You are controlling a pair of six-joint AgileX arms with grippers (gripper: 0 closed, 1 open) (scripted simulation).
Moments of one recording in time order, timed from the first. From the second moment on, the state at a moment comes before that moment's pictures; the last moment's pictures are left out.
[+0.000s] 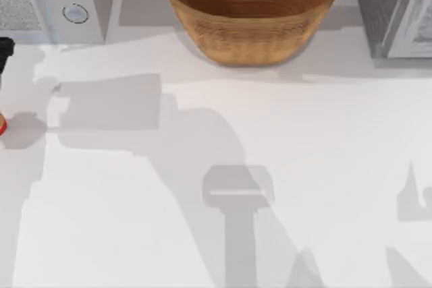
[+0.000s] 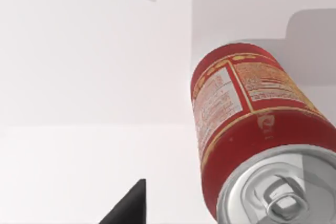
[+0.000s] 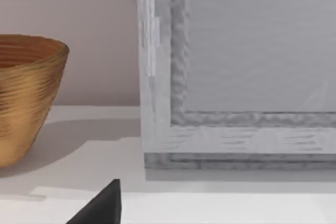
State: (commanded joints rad) left arm 0.16 2.17 1.86 -1.26 -0.01 0.19; right arm 0.00 0.00 0.00 0.00 0.00 0.00
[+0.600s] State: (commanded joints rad) left arm 0.16 2.17 1.90 -1.30 -0.01 0.19; right arm 0.00 0.00 0.00 0.00 0.00 0.00
